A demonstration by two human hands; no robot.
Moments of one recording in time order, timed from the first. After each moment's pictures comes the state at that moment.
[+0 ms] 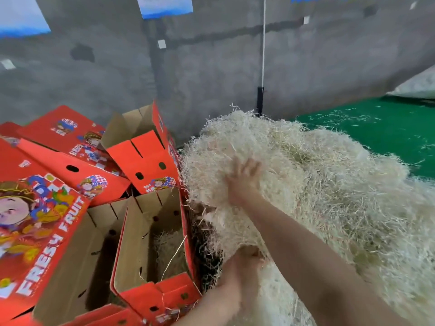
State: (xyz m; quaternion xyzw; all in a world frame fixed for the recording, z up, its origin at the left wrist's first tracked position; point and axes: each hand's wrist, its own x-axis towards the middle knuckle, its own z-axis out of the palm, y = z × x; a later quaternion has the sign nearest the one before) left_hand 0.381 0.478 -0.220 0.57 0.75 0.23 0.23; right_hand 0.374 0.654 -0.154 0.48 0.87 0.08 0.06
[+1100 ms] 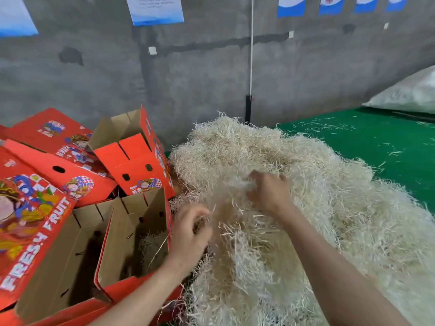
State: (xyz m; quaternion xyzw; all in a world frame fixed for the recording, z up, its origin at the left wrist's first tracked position) left_hand 0.349 0.467 -0.157 0.56 0.66 0.49 0.12; right_hand 0.498 0.608 -0.118 0.50 0.83 -0.09 -0.23
